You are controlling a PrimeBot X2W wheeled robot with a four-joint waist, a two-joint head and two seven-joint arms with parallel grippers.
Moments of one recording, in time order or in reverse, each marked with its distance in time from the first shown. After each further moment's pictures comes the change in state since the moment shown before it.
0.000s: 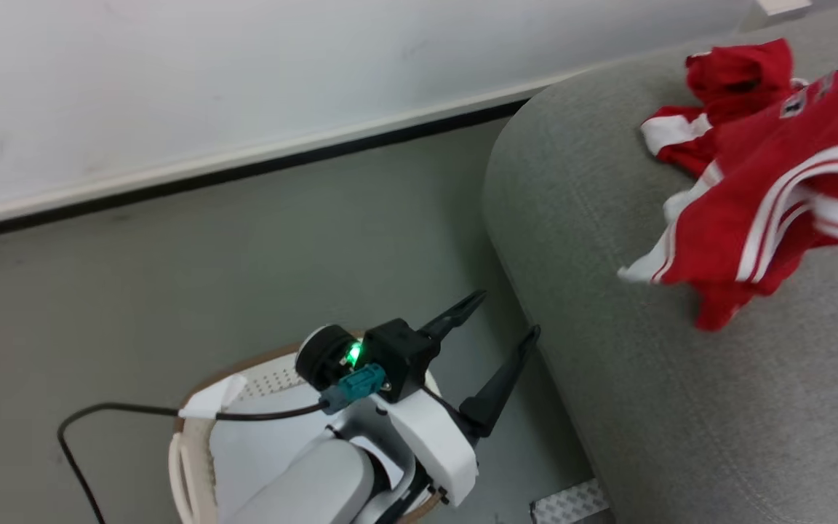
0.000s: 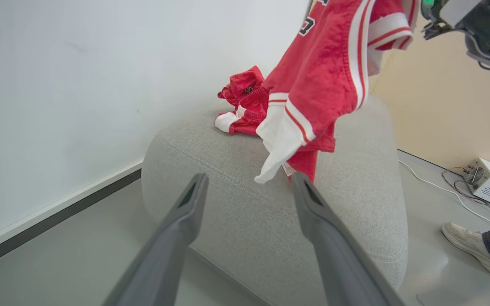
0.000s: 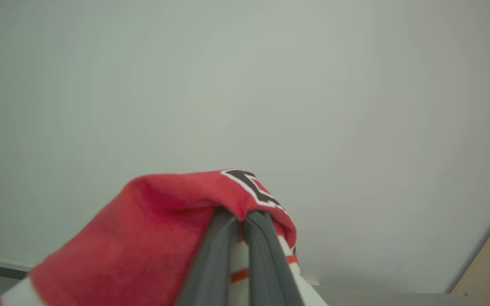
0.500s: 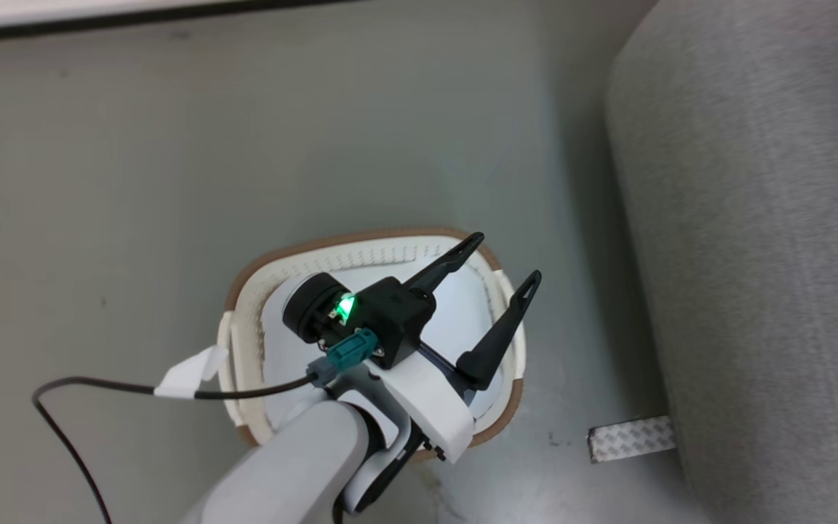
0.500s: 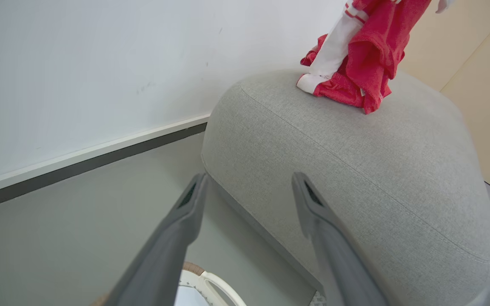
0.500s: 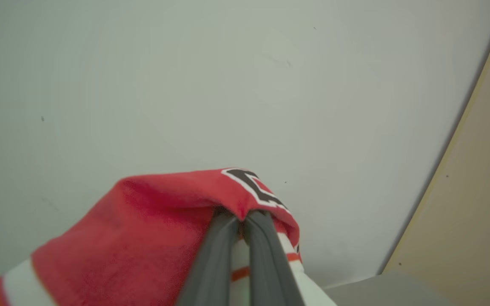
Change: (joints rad) left arm -0.098 0.014 0.019 -0.031 0.039 0.007 -0.016; right arm -0.364 -0.193 -0.311 0.291 -0.033 0.000 0.042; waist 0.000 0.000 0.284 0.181
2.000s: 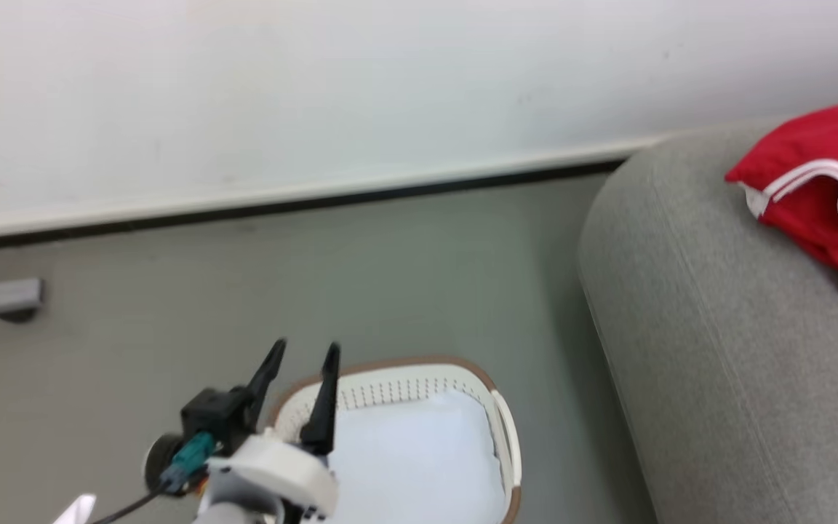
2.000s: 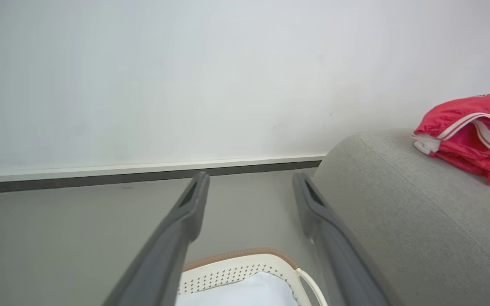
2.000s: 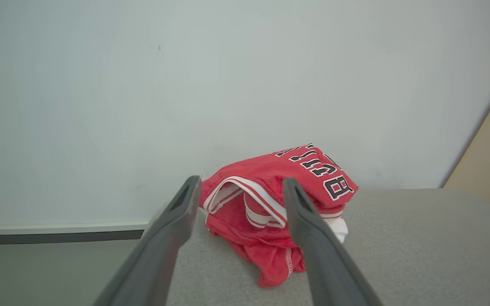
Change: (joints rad) left arm 0.307 0.045 0.227 0.176 -0.118 0.167 -0.223; right arm 0.683 0.520 -0.195 -0.190 -0.374 0.000 -0.042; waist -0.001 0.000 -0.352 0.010
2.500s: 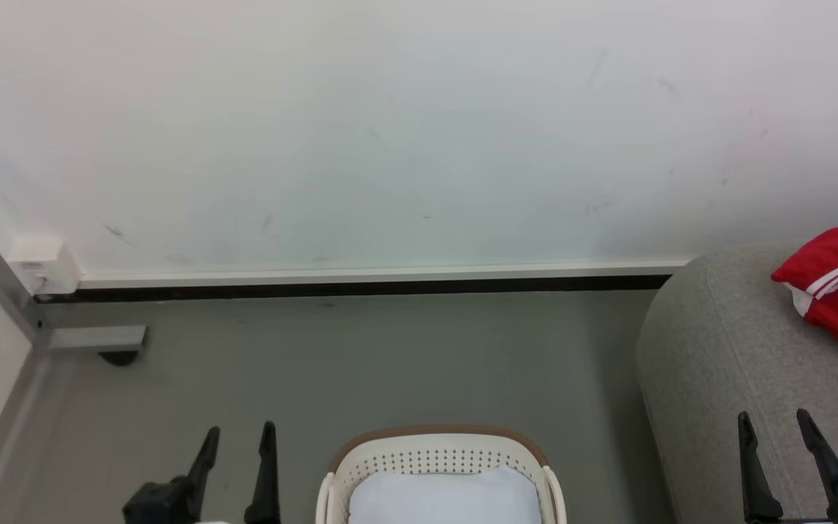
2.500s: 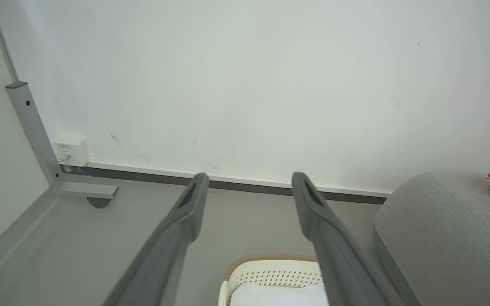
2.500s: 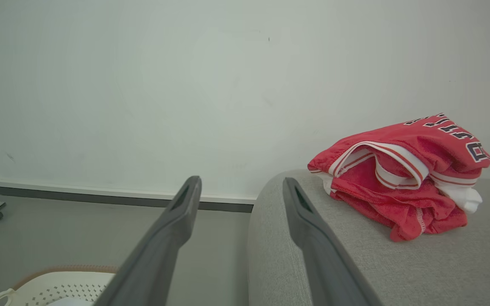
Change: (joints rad) left arm 0.266 -0.053 0.236 -0.049 0.117 -0.024 -0.006; right arm 0.353 0.161 0.124 -0.139 -0.032 0.000 0.000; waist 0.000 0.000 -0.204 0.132
